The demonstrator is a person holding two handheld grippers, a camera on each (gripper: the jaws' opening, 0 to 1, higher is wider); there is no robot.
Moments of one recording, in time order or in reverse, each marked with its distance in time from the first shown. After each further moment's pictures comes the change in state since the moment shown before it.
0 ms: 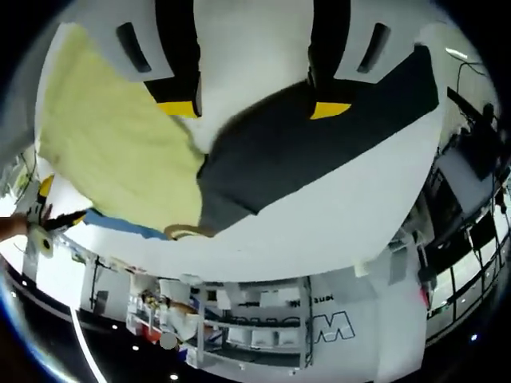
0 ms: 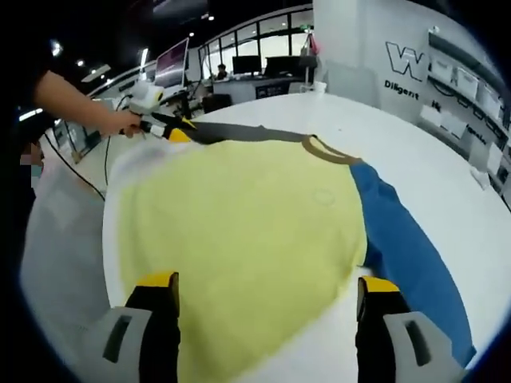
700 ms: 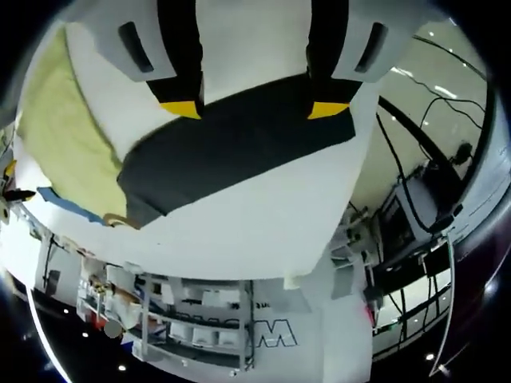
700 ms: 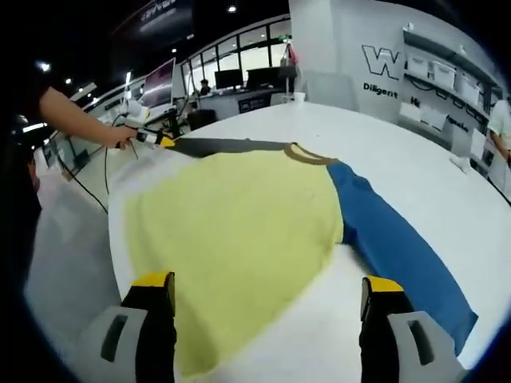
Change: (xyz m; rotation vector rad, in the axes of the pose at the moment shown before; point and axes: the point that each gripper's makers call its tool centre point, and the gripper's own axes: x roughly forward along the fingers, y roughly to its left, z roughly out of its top) left arm -0.037 0.093 -0.017 -0.104 0.015 0.197; right arm -0.042 0.002 -0.012 0.075 -0.068 -0.063
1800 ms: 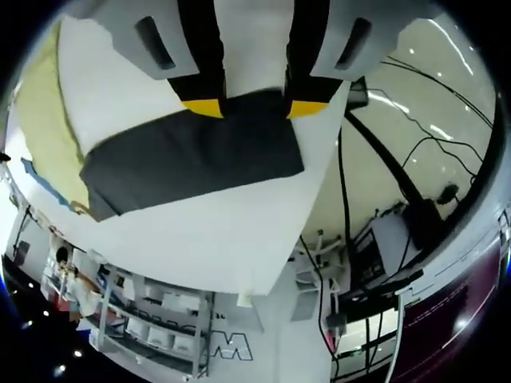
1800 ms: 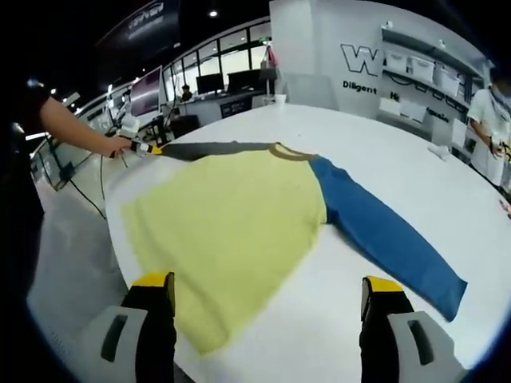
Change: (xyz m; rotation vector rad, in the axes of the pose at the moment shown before) left arm -0.007 0.044 -0.030 -0.150 0.067 0.113; right arm -0.033 0.003 -0.014 0.068 -0.007 -0.087
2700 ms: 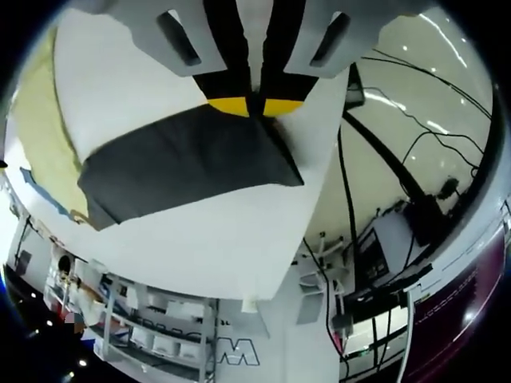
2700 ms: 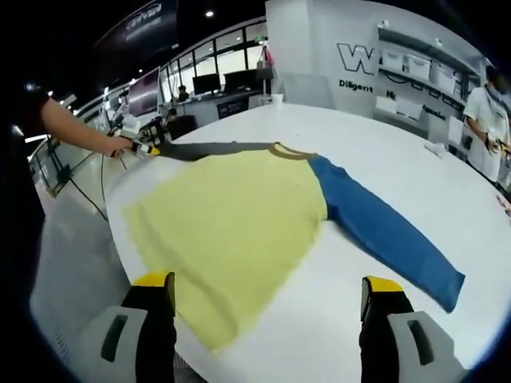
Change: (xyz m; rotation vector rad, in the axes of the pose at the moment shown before) left arm 0.002 0.003 0.001 0.031 0.035 -0.001; right arm -0.008 0.007 -0.003 0.014 0.002 -0.012
